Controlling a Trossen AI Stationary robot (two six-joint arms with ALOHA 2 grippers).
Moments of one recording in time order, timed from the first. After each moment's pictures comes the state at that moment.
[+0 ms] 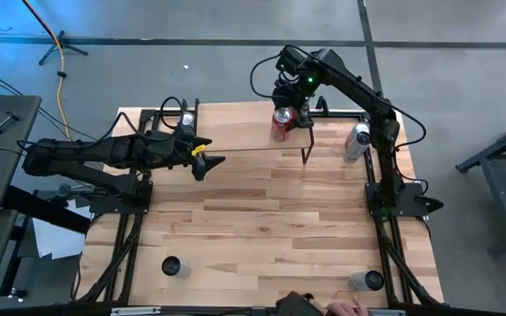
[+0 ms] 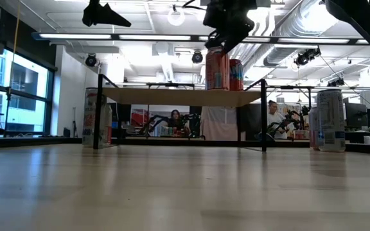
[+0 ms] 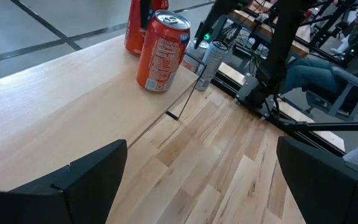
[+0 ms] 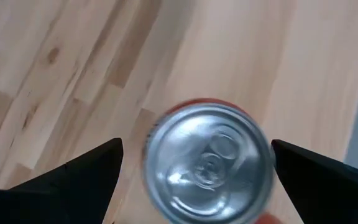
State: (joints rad) left arm -0.02 0.97 0.98 -0.42 -0.40 -0.54; right arm -0.61 2.05 2.32 -1.55 -0.42 -0.93
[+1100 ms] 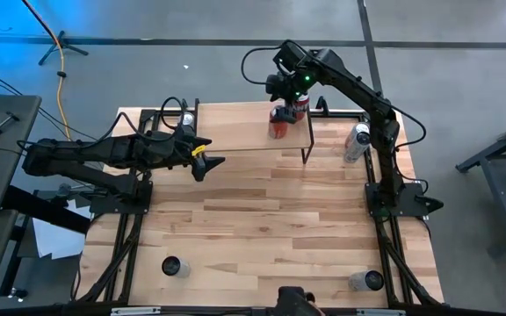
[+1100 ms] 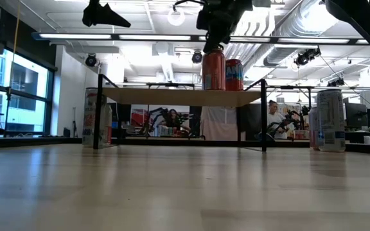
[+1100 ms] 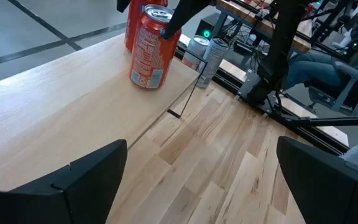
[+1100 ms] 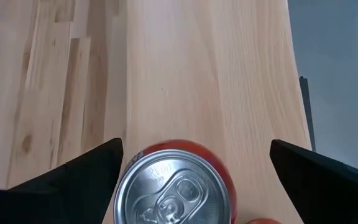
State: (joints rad) left arm -0.02 0.97 0.98 -0.43 -0.39 -0.52; right arm -0.61 2.05 2.33 -1.37 -0.38 -0.52
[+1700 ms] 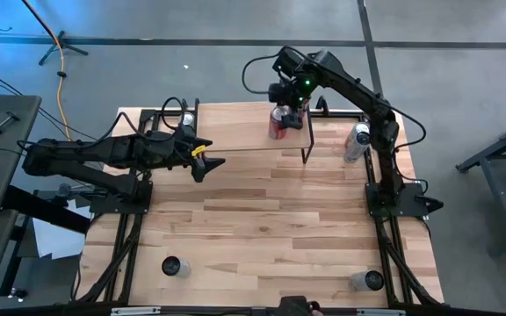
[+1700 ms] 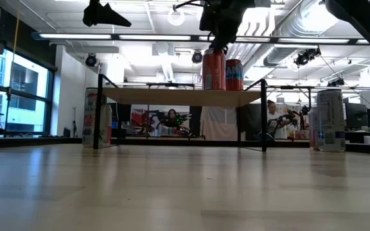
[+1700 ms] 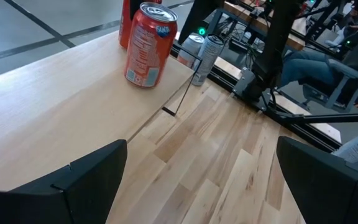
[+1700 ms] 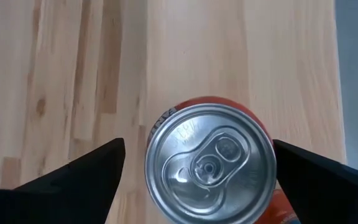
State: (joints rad) left arm -0.02 0.97 0.98 -0.43 -0.37 -0.52; right arm -0.58 2.05 2.33 -1.51 -0.34 -0.58
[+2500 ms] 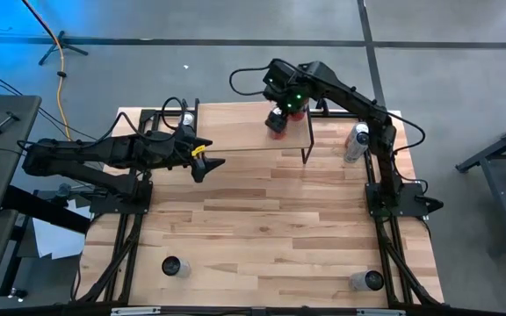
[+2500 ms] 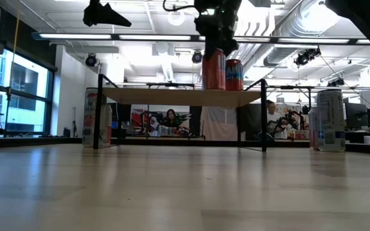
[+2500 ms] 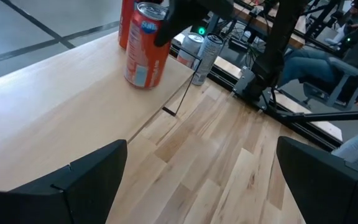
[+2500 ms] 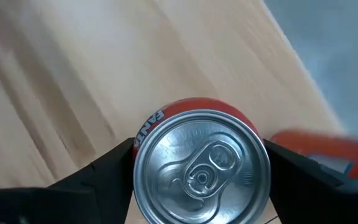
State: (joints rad) left arm -0.02 0.97 0.98 -0.43 -0.37 -0.50; right arm -0.46 2.05 2.33 -1.48 -0.02 0.10
